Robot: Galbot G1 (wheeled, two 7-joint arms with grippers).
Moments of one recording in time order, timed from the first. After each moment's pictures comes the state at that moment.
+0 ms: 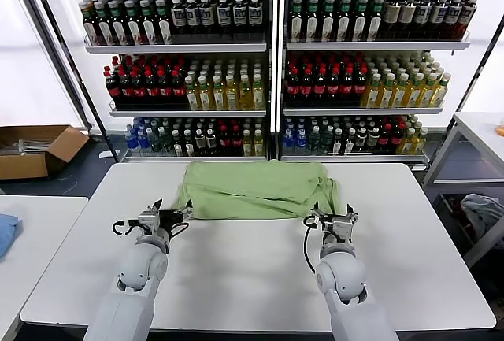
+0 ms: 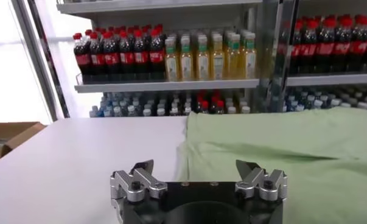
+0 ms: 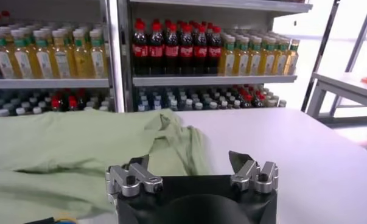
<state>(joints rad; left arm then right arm) 0.96 -1.32 -0.43 -1.60 -0.24 0.51 -0.12 -1.02 1.45 0.33 1.73 0.24 -0.54 0.48</state>
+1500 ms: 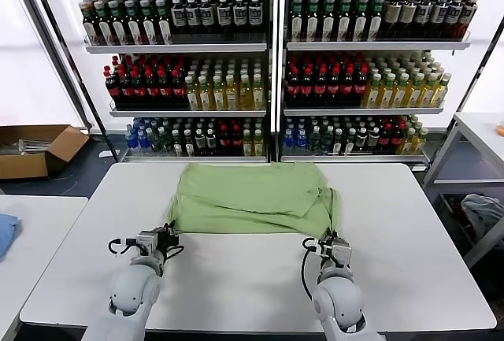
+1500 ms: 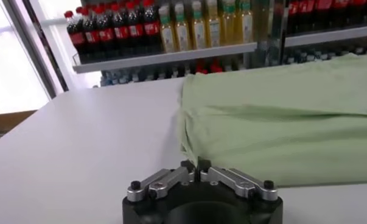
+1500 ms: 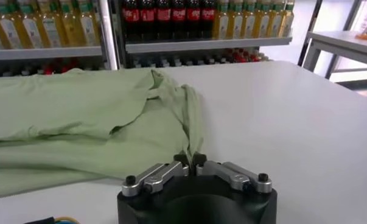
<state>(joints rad) 1.16 -1.26 -0.44 -1.80 -0.23 0.57 -0.13 -1.28 1.47 0.31 1.98 0.26 -0.57 0.55</state>
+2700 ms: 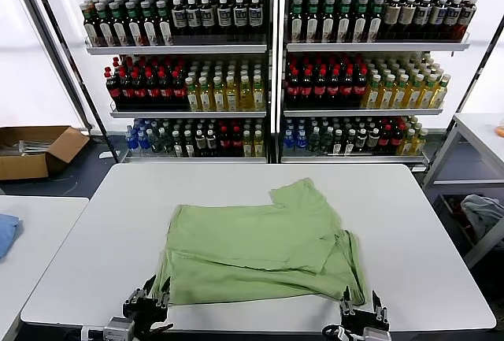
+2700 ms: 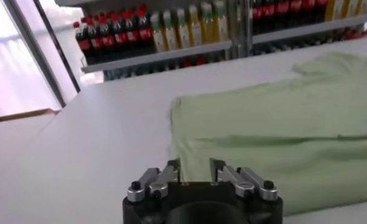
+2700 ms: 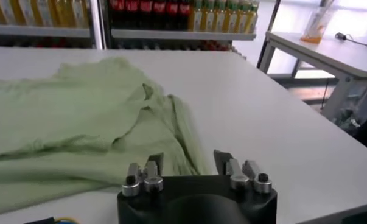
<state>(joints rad) 1.73 -1.26 -0.49 -2.32 -0.17 0.51 -0.20 -1.71 1.42 0.33 2.36 0.16 -0.51 0.58</state>
